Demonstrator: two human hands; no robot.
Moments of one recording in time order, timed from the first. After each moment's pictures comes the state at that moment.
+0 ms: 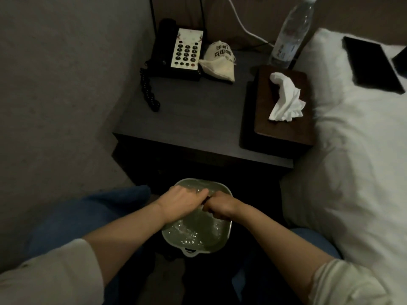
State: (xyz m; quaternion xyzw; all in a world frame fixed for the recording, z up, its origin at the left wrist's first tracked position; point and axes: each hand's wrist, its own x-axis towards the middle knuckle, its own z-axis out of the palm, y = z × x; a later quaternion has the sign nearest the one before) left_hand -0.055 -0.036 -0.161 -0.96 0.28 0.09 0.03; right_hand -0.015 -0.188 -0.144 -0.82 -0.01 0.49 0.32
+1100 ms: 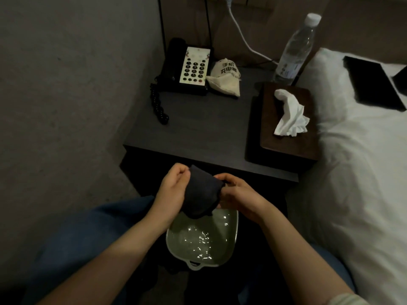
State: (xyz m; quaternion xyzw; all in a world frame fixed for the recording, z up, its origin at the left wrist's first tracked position) left_hand -0.059 -0.035 -0.079 -0.72 -0.18 -0.06 -0.67; right_hand 0.015 -0.202 -0.115 -0.63 0.01 0.42 0.66
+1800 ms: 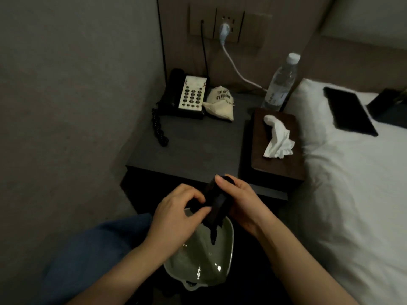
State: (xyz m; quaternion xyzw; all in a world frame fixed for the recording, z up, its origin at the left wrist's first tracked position) left_hand -0.084 -0.042 -0.033 -0.89 -0.03 -0.13 -0.44; right_hand 0.005 -0.197 -0.042 -0.54 -0.04 0.36 0.75
